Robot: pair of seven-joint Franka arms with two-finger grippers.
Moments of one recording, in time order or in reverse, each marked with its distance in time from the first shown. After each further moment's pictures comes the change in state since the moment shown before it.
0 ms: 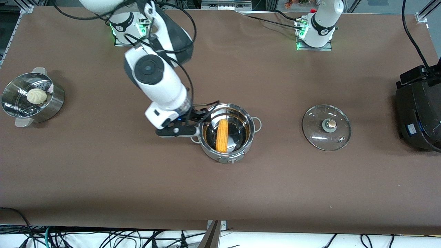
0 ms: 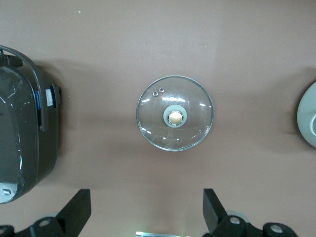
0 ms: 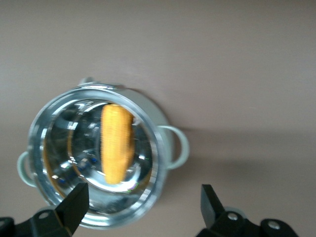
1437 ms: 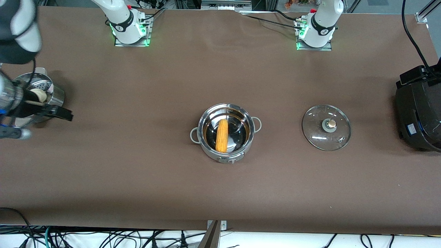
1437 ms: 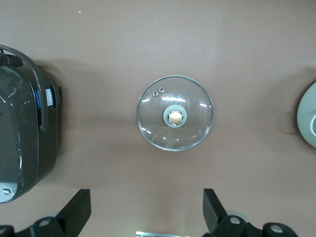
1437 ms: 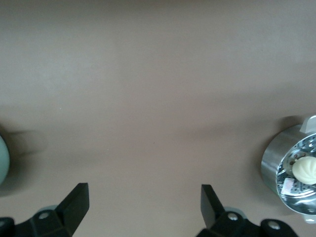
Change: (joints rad) left arm 0.000 0.000 0.000 0.000 0.000 -0.001 -0.002; right arm -0.434 -0.259 -0.205 -0.096 0.055 -0.322 -0.435
